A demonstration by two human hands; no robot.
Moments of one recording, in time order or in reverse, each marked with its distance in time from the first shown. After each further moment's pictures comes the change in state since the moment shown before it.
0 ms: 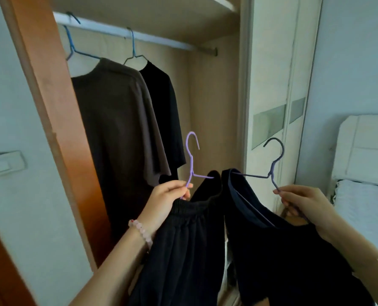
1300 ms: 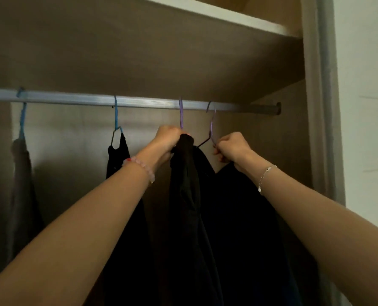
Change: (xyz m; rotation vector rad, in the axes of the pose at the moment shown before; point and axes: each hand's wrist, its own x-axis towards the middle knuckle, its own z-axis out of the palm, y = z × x) left_hand 0.512 0.156 -0.002 0.224 0.760 0.165; right_hand 0.546 -0.240 0.192 0.008 -0.373 -0.435
